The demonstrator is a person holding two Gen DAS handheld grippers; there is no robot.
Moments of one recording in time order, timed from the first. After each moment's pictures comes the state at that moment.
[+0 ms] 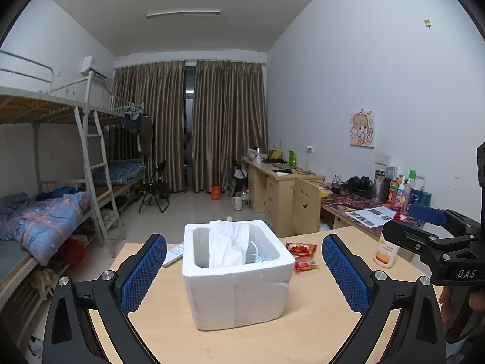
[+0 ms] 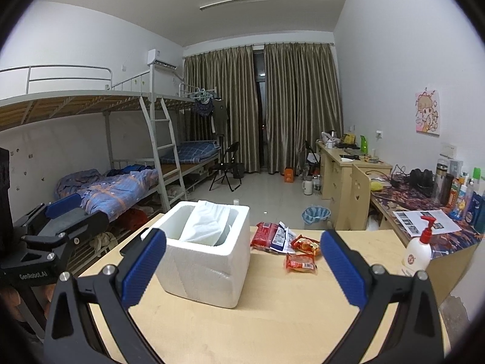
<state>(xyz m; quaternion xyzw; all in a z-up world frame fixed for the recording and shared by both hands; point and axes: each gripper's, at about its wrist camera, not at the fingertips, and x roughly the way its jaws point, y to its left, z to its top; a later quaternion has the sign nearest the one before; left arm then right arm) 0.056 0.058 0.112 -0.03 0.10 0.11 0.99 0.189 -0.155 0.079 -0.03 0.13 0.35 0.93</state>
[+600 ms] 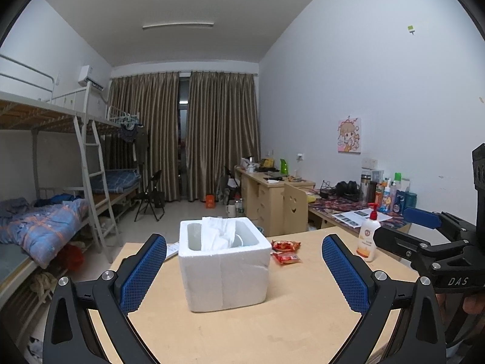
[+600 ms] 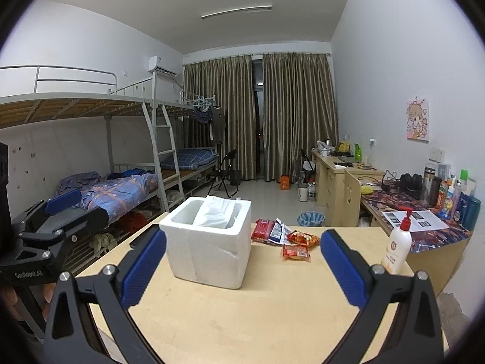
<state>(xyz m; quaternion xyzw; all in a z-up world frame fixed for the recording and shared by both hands) -0.016 0.018 0.112 -0.02 0.08 0.10 0.99 0.130 -0.185 0.073 -0.03 0.10 0.35 0.93</state>
